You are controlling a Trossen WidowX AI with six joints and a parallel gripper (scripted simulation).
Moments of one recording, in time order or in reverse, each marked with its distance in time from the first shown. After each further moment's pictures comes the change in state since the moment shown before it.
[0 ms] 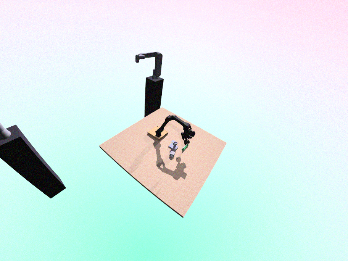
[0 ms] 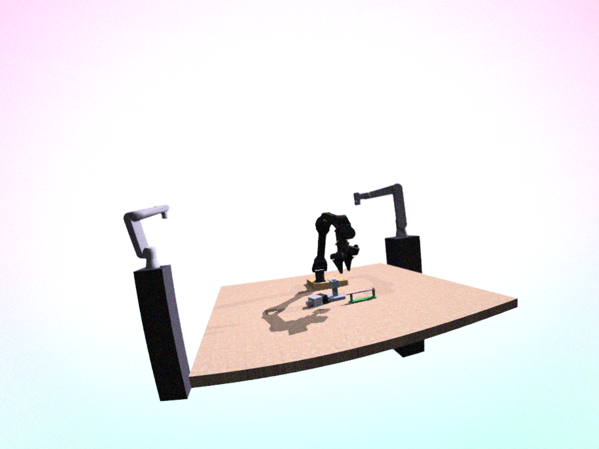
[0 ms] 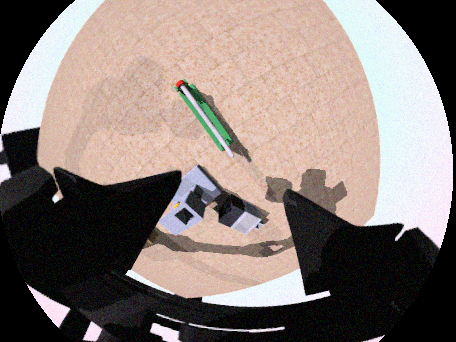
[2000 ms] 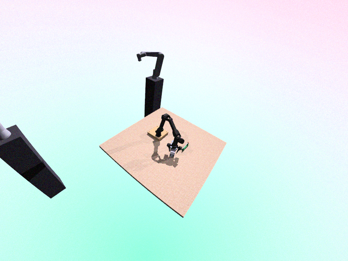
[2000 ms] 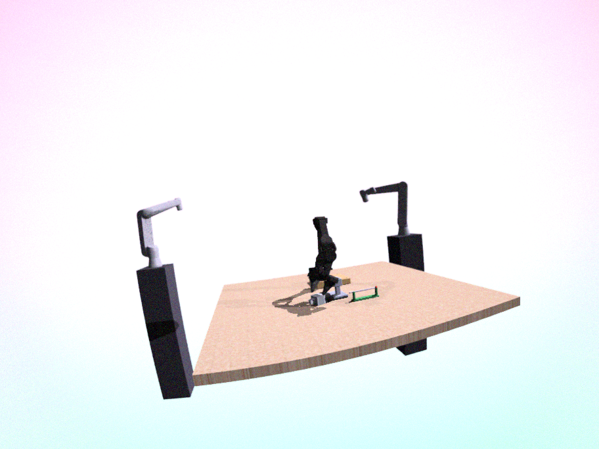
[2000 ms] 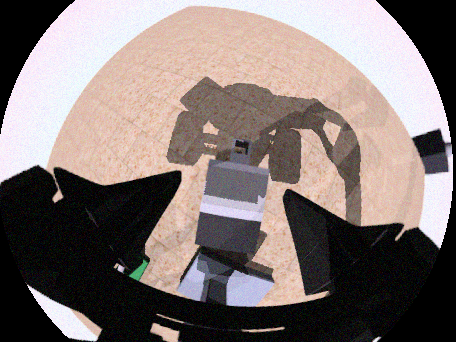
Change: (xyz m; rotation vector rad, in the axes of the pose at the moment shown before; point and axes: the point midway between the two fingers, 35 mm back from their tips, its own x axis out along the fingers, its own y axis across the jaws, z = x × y) arm 0.104 -0.046 -0.144 1.925 -0.220 -0.517
